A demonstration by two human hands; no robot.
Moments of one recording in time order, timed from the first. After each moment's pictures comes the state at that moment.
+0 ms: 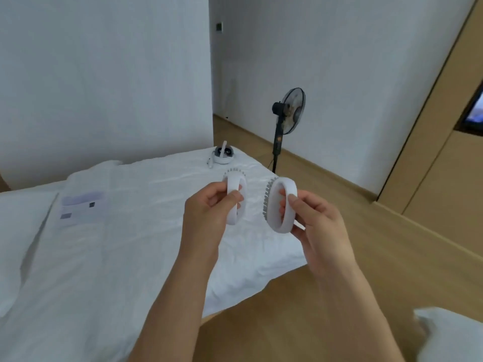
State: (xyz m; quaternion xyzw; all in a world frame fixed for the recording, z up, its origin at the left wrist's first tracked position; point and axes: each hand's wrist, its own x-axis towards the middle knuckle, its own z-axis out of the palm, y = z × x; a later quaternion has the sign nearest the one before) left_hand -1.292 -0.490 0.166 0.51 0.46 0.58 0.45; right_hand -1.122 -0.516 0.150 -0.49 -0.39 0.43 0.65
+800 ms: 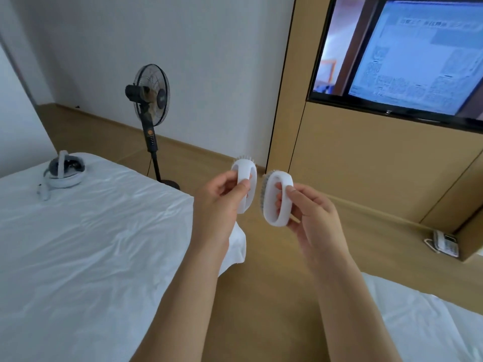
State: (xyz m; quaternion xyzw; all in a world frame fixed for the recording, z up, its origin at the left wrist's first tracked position) left_hand -0.953 -0.276 0.140 0.62 0.28 0.44 0.58; right_hand -0.837 -0.378 0.130 -0.59 -0.24 0.25 0.73
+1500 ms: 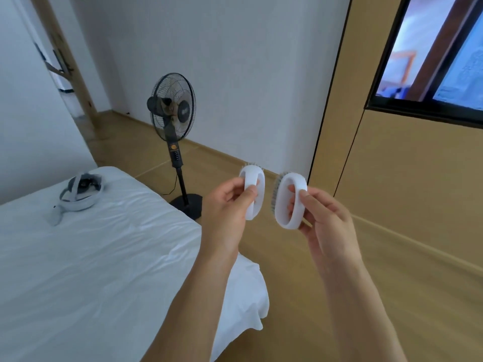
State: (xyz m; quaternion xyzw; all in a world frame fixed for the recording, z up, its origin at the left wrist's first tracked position) left_hand -0.710 -0.058 0.123 0.59 0.35 0.49 0.55; right_hand -0.581 -0.139 0.105 -0.54 -0.27 0.32 0.73
